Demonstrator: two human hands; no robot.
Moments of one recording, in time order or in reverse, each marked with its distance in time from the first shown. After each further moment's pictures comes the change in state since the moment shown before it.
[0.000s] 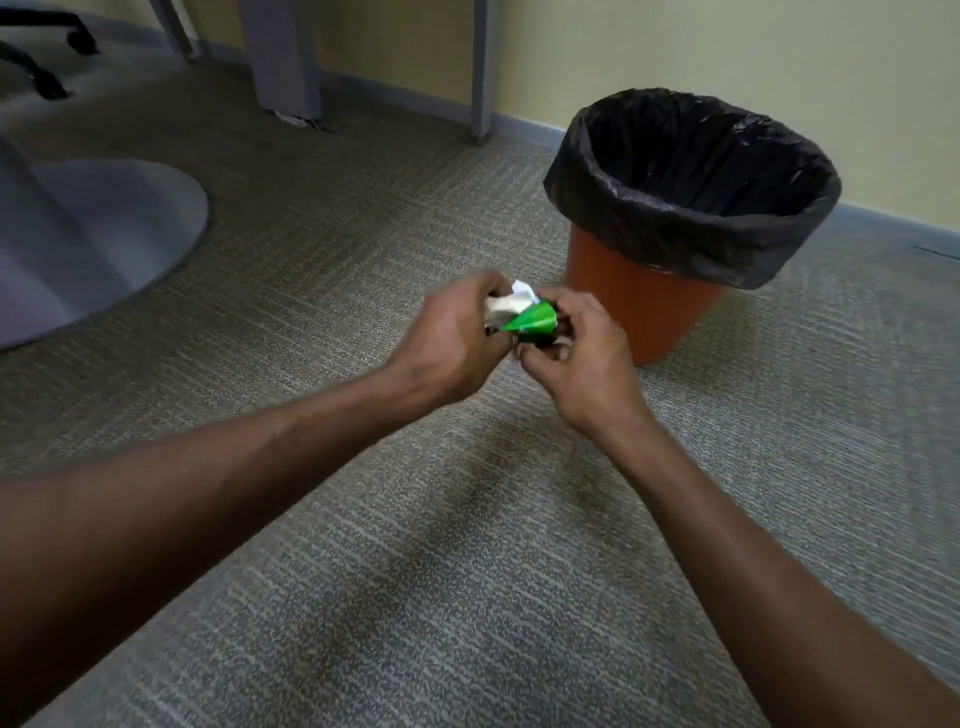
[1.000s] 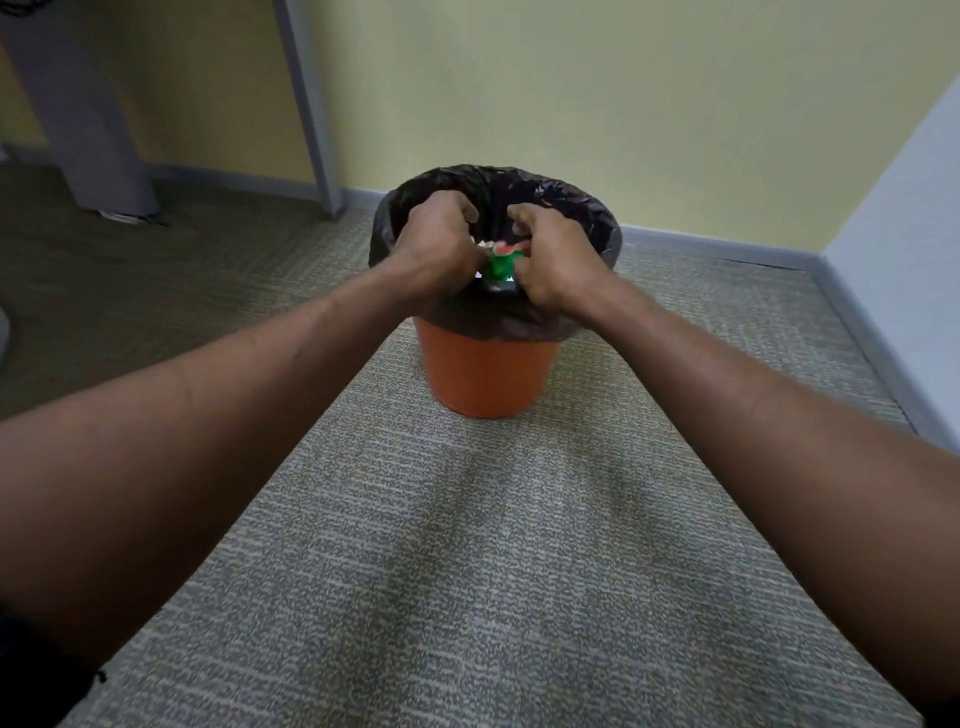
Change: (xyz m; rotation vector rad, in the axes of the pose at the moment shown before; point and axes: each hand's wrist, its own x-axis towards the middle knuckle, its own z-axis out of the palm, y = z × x) left_hand 0.184 0.126 0.076 0.013 0.032 -0.004; right_hand 0.143 0.026 -0.163 -0.470 0.095 0.082
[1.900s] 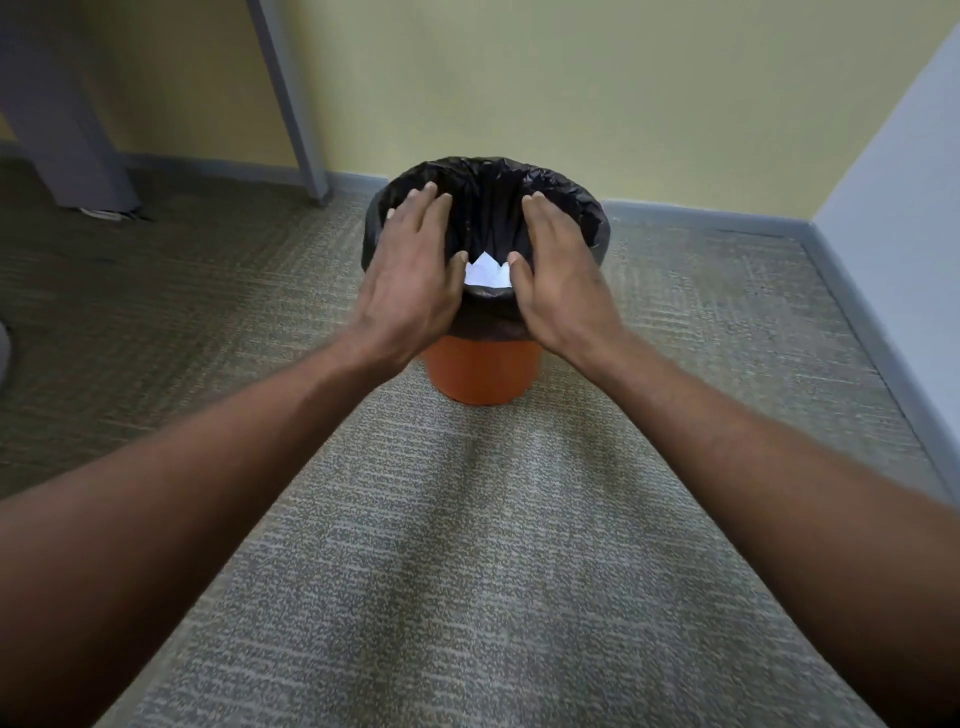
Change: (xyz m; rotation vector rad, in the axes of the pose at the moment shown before) left_hand -0.028 -0.019 -0.013 0.295 0.071 0.351; right_hand -0.037 0.006 -0.001 -0.128 0.186 -0.116
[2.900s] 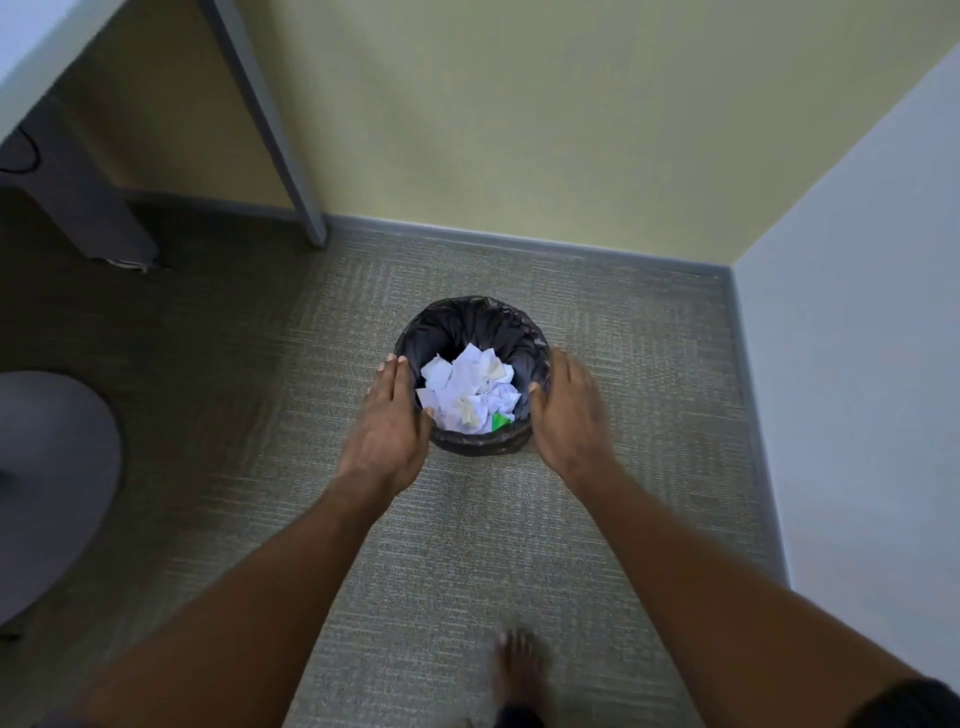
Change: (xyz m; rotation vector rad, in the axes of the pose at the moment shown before) left_hand 0.095 0.045 -0.213 -0.084 -0.568 -0.333; right_hand 0.110 -0.097 -0.208 -0.105 -0.403 0.502
